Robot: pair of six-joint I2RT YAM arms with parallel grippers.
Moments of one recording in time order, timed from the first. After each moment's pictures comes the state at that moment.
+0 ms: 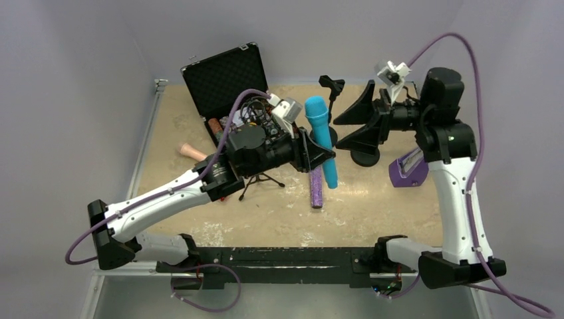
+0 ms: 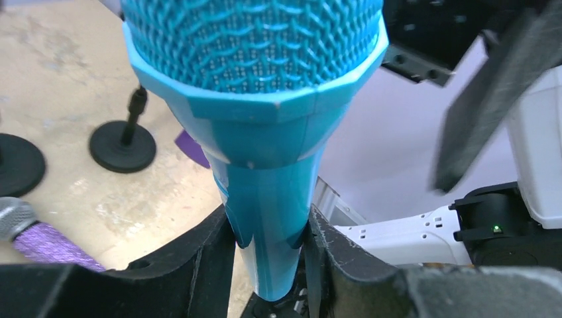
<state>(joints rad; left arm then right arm) -1.07 1.30 1.30 -0.02 0.06 -0.59 0.11 1.16 1.52 -0.62 -1.38 0.14</state>
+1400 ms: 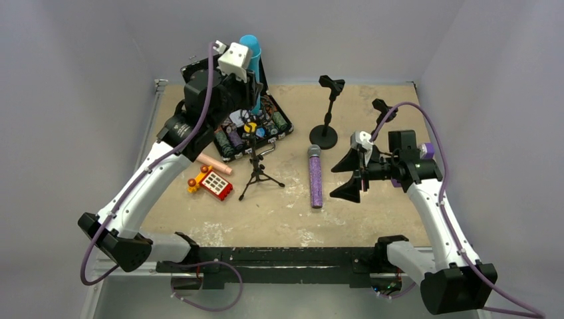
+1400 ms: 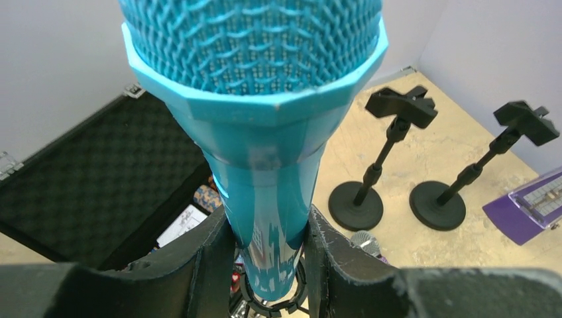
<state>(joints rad) -0.59 1.32 1.58 -0.35 -0.15 -0.03 0.10 0.99 0.94 -0.88 -1.23 -0.65</state>
